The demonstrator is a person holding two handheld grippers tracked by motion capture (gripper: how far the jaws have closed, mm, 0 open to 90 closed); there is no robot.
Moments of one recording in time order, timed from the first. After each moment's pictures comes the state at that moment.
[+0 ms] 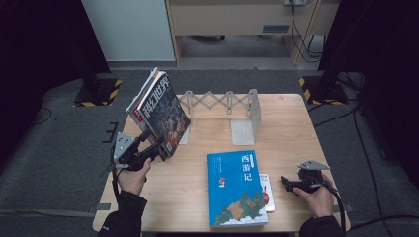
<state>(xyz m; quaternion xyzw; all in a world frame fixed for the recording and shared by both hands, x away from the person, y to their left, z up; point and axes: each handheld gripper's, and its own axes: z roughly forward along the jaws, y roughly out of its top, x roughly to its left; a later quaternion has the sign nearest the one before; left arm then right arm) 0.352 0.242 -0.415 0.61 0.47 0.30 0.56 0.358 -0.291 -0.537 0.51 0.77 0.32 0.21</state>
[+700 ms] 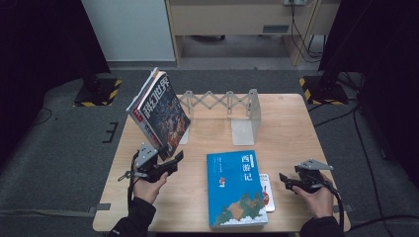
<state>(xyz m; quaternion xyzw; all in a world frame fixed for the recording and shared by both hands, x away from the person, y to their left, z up) 0.347 0.206 -0.454 0.68 0.45 0.23 0.53 0.349 -0.280 -0.515 0.49 0.76 0.37 0.20</state>
